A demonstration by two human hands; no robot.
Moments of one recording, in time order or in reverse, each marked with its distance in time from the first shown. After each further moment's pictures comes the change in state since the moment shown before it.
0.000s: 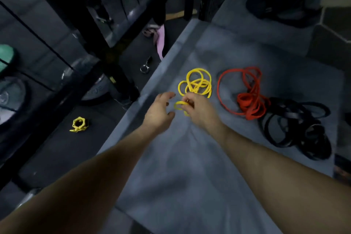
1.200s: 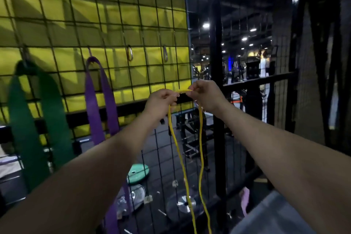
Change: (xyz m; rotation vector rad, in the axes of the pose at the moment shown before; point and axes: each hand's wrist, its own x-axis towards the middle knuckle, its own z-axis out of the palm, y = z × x) left_hand -0.445 0.326 -0.477 -0.488 0.894 0.353; right_hand -0.293 -0.595 -0.251 0.362 0.036 -0.970
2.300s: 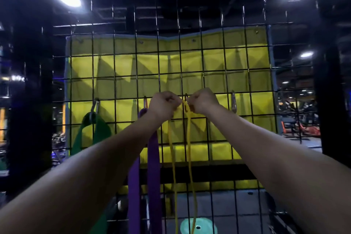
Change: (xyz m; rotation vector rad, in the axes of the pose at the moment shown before) left_hand 0.138 0.068 -0.123 0.579 0.518 0.193; right_hand 0.227 -0.070 0.132 0.116 -0.187 -0.088
